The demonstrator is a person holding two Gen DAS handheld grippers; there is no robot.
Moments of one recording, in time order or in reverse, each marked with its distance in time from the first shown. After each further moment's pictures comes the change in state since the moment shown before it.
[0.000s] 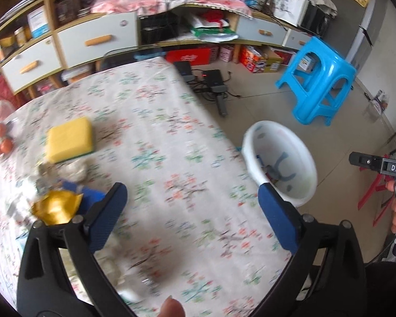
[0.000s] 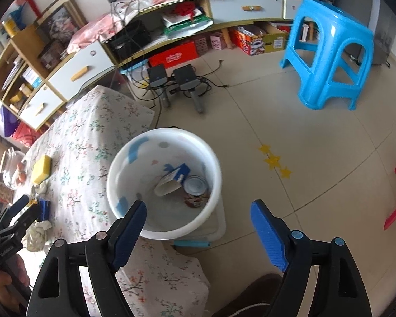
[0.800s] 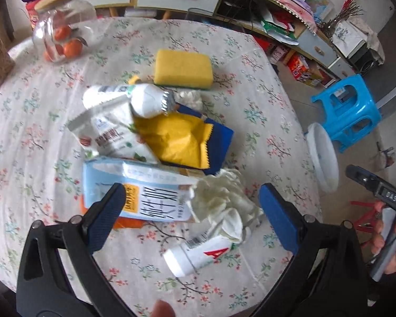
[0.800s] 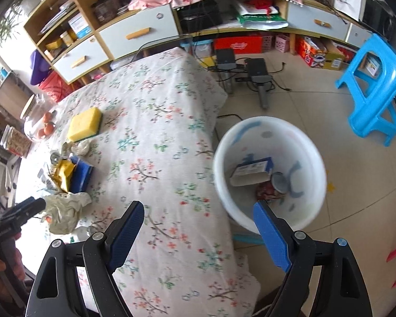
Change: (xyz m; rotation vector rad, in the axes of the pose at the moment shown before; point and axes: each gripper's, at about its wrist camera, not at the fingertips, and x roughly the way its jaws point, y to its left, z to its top) left arm -0.027 0.140 -0.058 -0.324 0.149 -0.009; right arm 0.029 0.161 -0.024 -0.234 0.066 0.078
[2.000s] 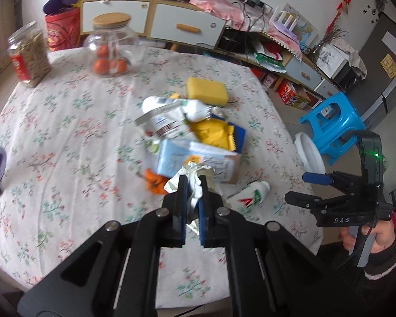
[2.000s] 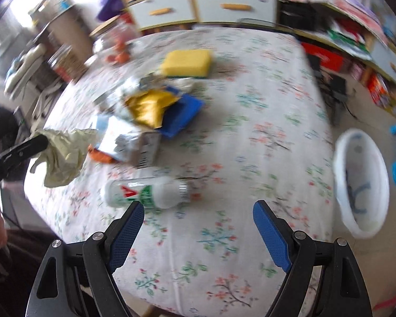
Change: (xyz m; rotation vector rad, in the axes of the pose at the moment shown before) left arm -0.083 0.066 -0.054 -0.001 -0.189 -0.029; right arm 0.022 0.147 -0.061 -0.381 0.075 0.155
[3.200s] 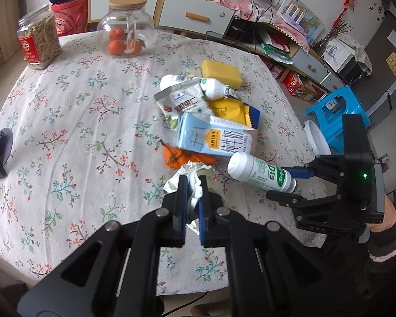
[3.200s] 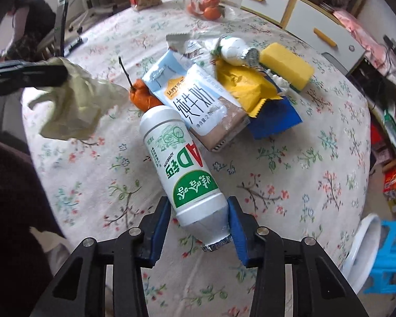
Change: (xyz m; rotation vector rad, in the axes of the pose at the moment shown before) left arm 0.002 0.017 -0.021 -0.001 0.043 0.010; right arm 0.050 0.079 -0.007 -0.450 0.083 -0.043
